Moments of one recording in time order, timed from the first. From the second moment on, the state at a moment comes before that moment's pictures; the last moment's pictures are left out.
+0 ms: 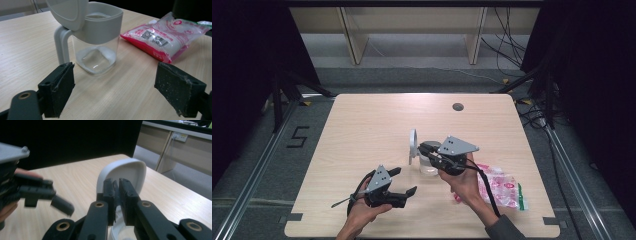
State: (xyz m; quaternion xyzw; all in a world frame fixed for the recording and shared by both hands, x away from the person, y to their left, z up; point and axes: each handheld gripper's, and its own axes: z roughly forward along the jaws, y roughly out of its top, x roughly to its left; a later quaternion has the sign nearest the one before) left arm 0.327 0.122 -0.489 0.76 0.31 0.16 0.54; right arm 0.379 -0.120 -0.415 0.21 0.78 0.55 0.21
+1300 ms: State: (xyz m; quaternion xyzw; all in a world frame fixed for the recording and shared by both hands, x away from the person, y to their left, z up) left arm 0.332 0.134 -0.485 0.76 0.34 0.16 0.54; right arm 0.322 -0.195 -0.490 0.27 0.87 0.36 0.20
